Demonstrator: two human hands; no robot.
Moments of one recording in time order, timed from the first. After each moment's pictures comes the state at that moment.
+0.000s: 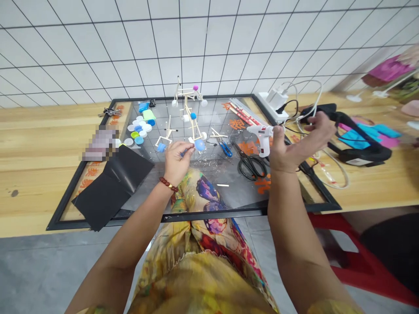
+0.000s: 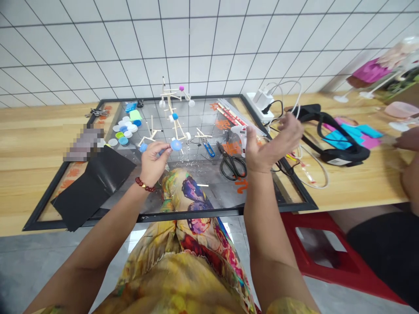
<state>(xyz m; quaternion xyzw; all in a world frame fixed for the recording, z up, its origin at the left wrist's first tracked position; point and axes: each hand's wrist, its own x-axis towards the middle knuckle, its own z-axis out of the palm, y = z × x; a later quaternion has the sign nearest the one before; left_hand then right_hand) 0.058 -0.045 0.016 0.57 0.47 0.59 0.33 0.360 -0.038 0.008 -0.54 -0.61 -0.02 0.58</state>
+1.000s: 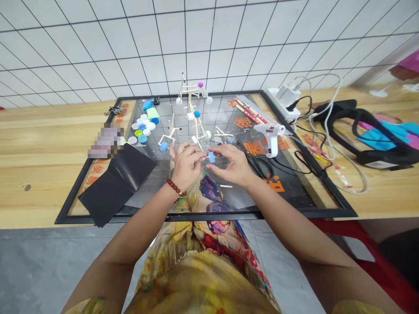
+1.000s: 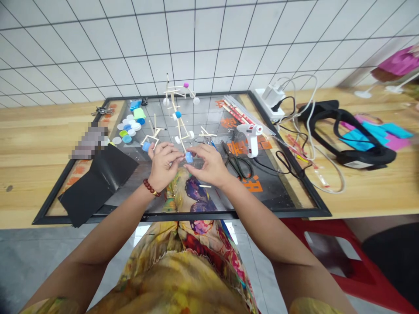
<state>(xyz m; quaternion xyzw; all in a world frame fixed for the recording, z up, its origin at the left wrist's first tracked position) 0.065 -0.059 0.004 0.78 0.49 0.37 0.08 0.257 -0.053 -0.005 -0.37 -0.80 0.11 0.46</state>
